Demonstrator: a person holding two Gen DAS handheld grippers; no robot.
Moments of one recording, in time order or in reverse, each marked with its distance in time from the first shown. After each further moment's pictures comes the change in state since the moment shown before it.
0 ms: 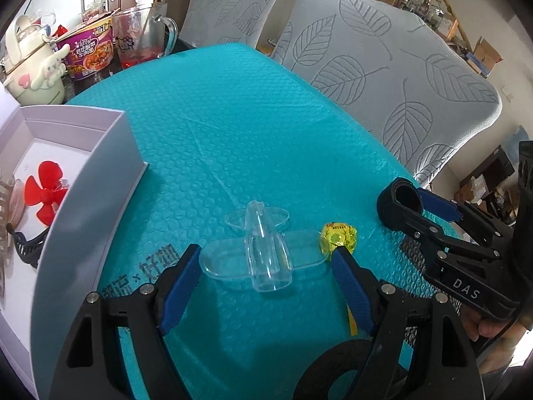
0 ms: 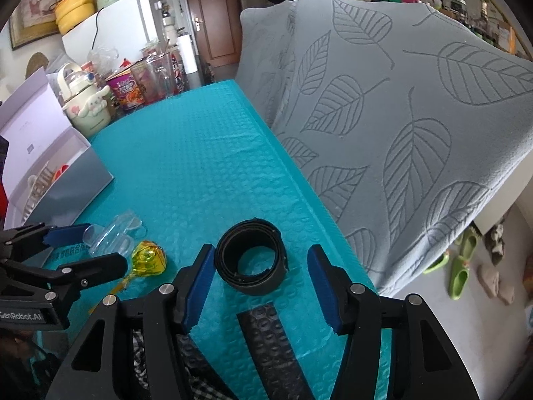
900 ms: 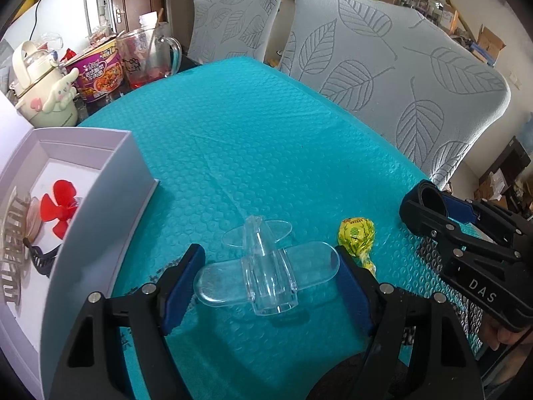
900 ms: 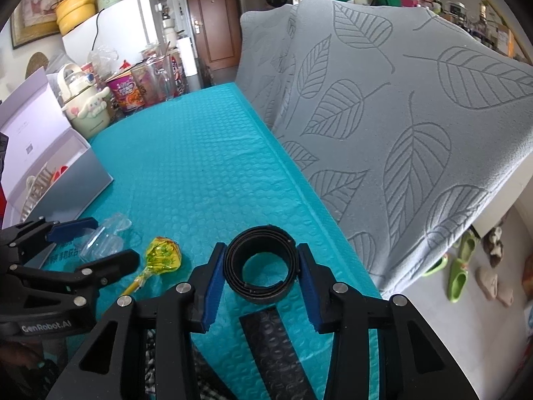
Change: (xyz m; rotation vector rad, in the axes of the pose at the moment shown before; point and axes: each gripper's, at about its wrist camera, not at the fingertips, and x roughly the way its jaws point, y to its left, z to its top) left arm -0.005 -0.009 -0.004 0.050 -0.075 0.105; right arm -0.002 0.006 0.001 -0.006 -0.019 -0.014
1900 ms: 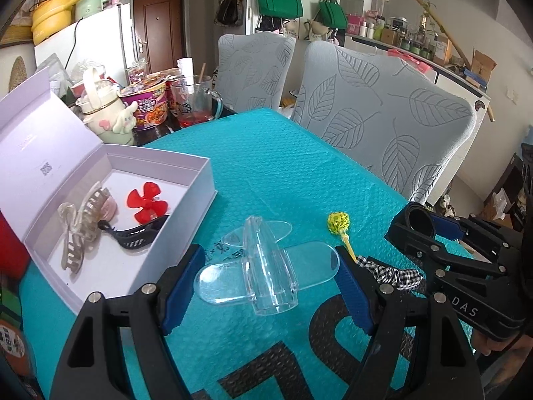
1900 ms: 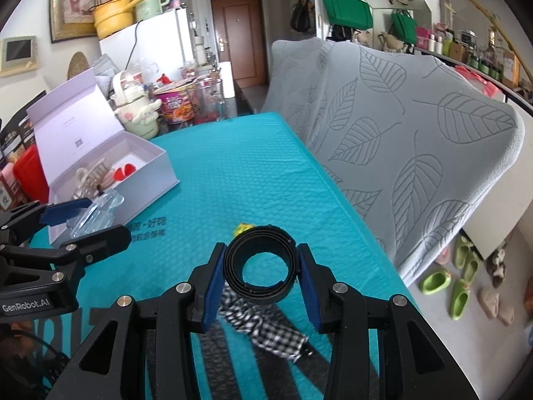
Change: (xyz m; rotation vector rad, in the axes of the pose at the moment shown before) left arm -0.104 0.013 -0.038 -0.019 -0.176 0.057; right arm -0.072 0.049 -0.021 -0.076 -0.097 0.061
